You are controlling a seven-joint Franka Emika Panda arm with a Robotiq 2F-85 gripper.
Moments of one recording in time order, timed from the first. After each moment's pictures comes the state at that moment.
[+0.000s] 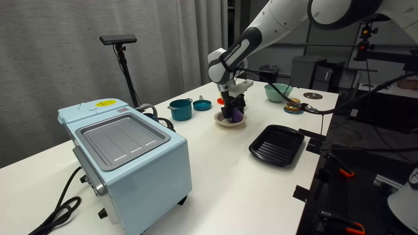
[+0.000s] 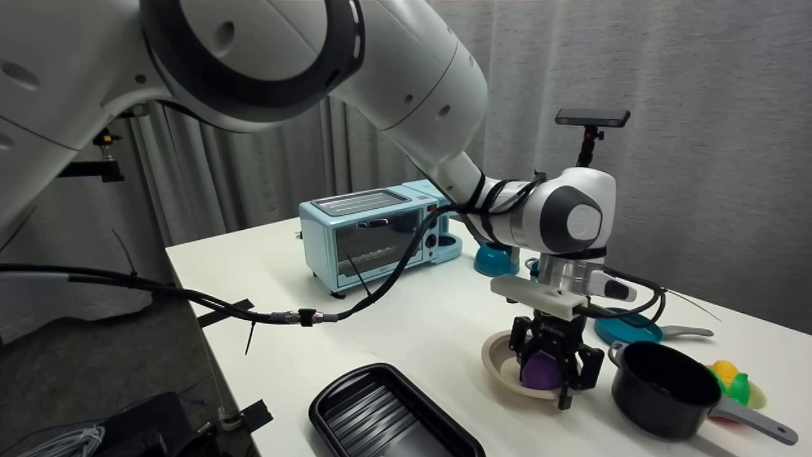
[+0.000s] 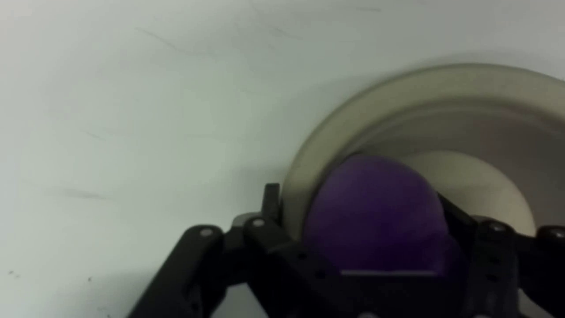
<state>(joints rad) -0.15 0.83 -0.16 -1.43 -0.08 1.97 0.04</state>
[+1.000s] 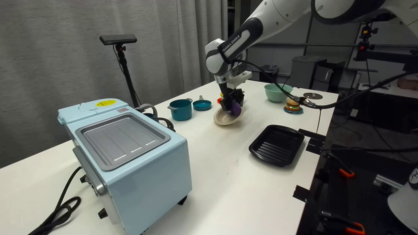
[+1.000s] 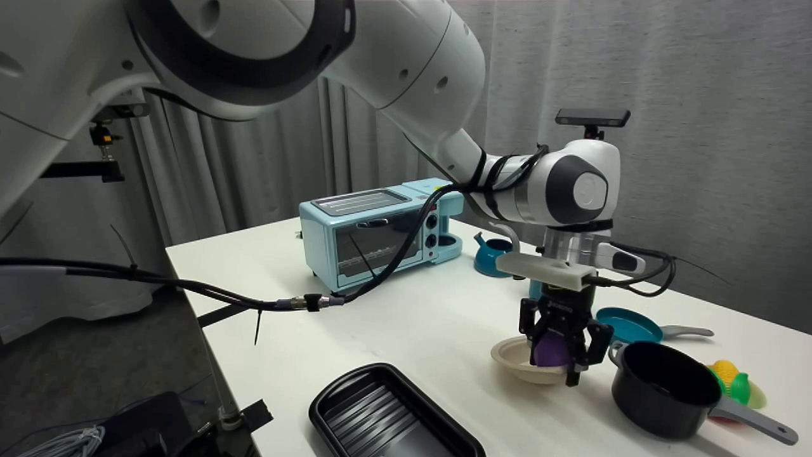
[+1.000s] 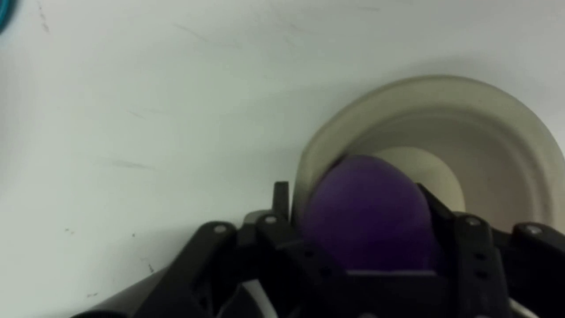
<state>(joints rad) -0.14 0.80 -0.16 -1.39 -0.10 1.92 0.04</state>
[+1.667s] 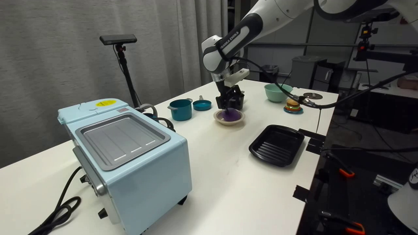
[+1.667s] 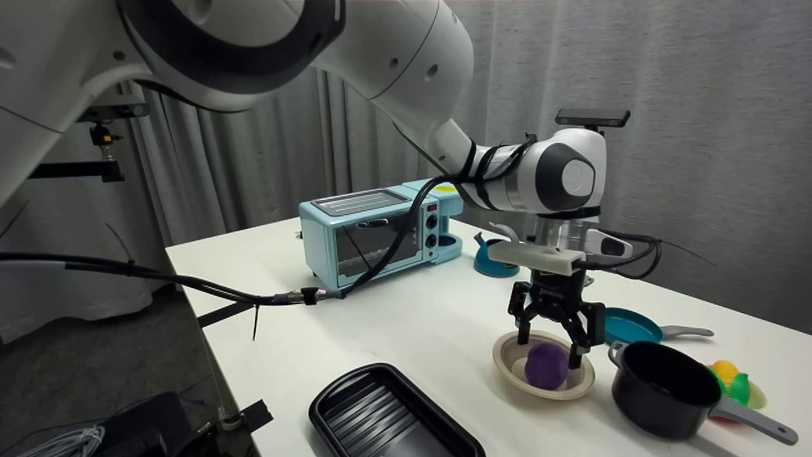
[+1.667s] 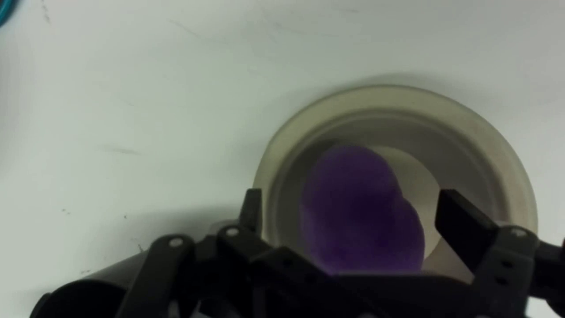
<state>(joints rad) -0.12 0.77 -0.16 -1.40 -0.12 1.92 0.05</state>
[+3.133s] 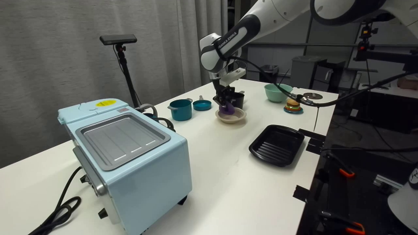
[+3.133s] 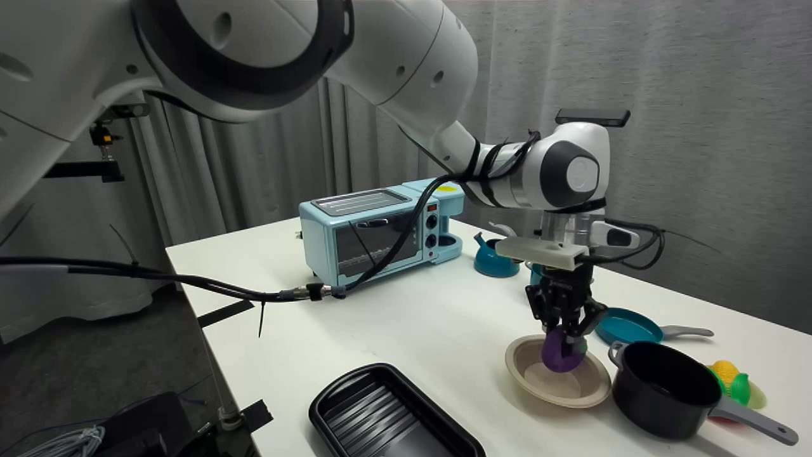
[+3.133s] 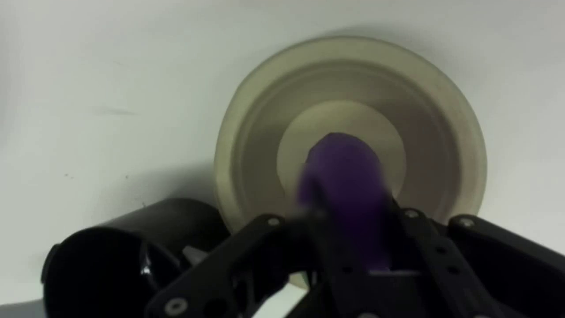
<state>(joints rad) -0.12 0.80 -0.15 -1.34 -0.11 1.97 0.10</state>
